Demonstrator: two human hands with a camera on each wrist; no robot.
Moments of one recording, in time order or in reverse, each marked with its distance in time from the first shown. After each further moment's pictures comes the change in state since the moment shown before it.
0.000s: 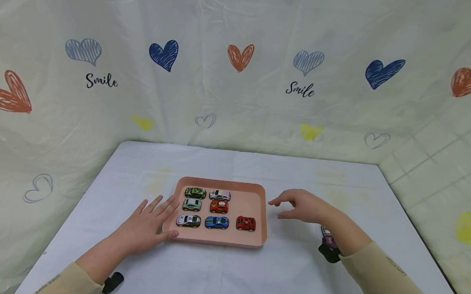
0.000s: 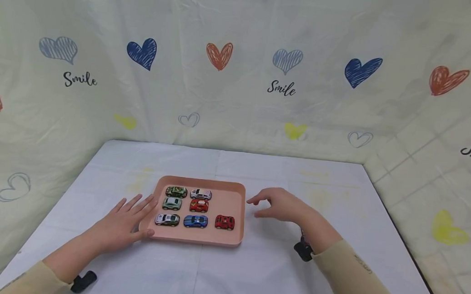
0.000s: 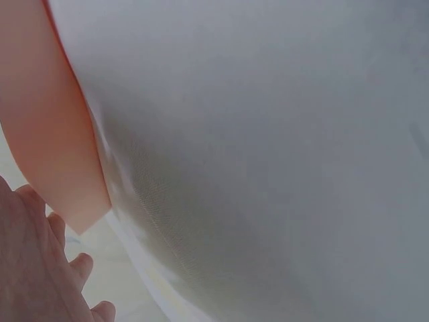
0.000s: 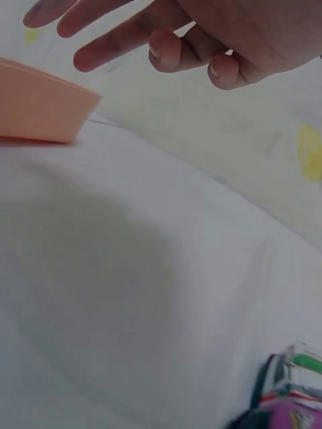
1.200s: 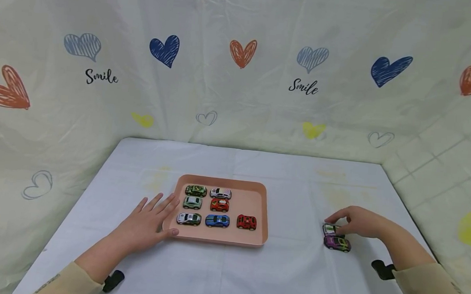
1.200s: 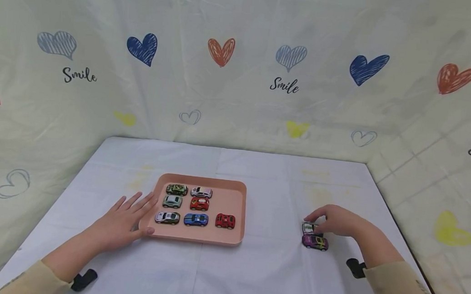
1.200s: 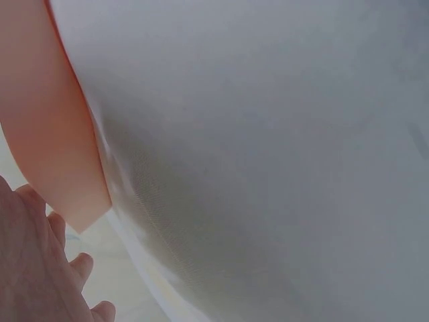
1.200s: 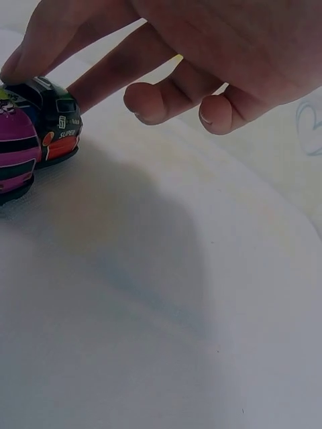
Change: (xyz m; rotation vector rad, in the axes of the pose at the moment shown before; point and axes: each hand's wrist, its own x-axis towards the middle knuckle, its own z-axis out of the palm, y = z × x) left_hand -0.001 0.003 -0.003 0.013 -0.028 -0.022; right_hand -0.090 0.088 -0.027 0.020 -0.109 0.314
